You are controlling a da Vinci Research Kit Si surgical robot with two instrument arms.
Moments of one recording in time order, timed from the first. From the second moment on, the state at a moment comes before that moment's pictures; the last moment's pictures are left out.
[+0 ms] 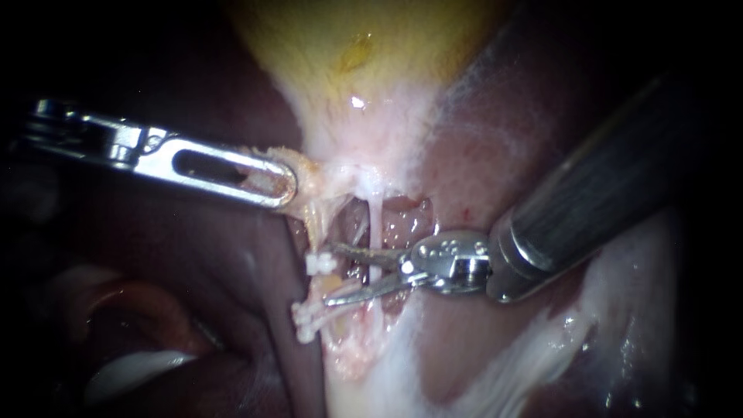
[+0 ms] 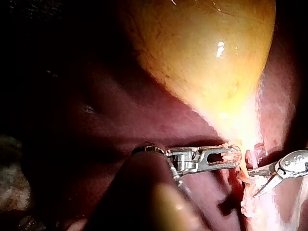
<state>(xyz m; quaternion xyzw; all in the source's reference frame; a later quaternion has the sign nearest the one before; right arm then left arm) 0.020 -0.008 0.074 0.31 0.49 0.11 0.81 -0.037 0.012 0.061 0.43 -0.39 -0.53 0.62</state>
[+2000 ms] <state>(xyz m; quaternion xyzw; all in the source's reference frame) 0.027 -0.007 0.076 0.40 0.54 0.14 0.73 -0.037 0.012 0.061 0.43 -0.39 -0.53 0.62</state>
